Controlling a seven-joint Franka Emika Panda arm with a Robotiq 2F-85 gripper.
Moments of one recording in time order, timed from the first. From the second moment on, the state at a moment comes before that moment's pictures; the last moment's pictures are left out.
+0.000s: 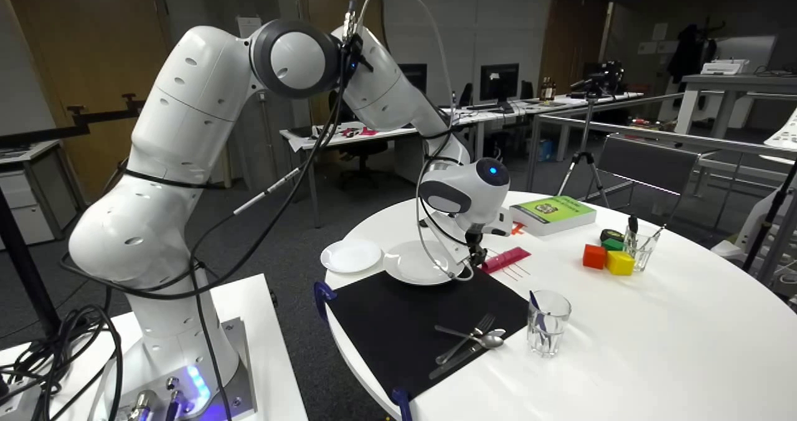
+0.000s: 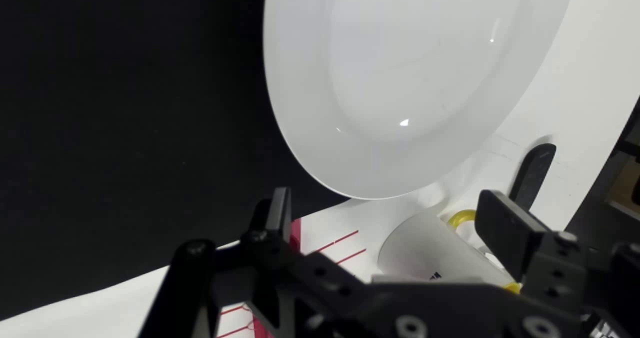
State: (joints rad) arm -0.16 0.59 0.09 -1.92 0.84 2.51 -0.81
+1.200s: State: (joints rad) arm -0.24 0.70 0.11 -1.83 0.85 2.38 -0.97
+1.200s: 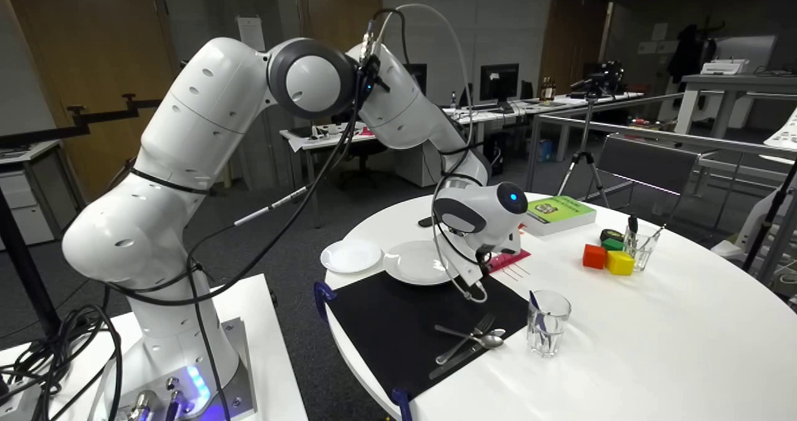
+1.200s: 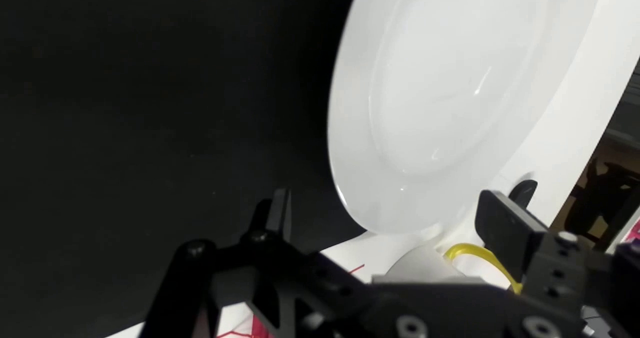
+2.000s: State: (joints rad) arm -0.24 0.76 0.12 -1.72 0.84 2.27 -0.97
